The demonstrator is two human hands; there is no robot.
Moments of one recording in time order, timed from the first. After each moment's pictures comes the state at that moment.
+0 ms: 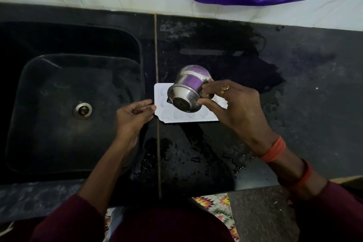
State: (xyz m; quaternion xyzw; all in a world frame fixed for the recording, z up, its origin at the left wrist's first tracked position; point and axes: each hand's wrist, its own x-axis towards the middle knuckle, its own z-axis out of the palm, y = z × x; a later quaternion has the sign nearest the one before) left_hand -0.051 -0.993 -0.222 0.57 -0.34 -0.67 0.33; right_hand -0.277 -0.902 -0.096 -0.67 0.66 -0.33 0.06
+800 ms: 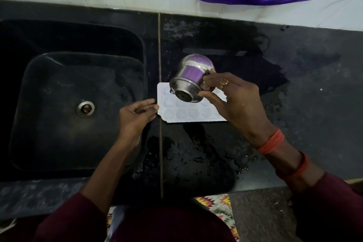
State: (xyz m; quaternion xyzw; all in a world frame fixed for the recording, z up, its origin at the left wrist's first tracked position) left_hand -0.051 -0.993 -0.220 0.58 -0.35 -0.67 0.32; right_hand -0.280 -0.918 -0.105 -0.69 0.65 -0.31 0.00
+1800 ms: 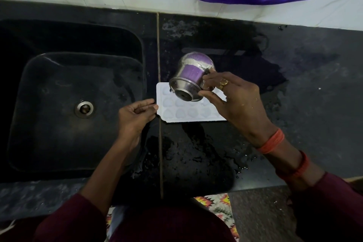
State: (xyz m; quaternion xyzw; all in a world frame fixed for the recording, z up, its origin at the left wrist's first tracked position) left_hand -0.051 -0.992 -0.218 0.58 -0.34 -0.67 0.32; right_hand -0.279 -0.917 -0.101 -0.70 0.65 -0.31 -0.01
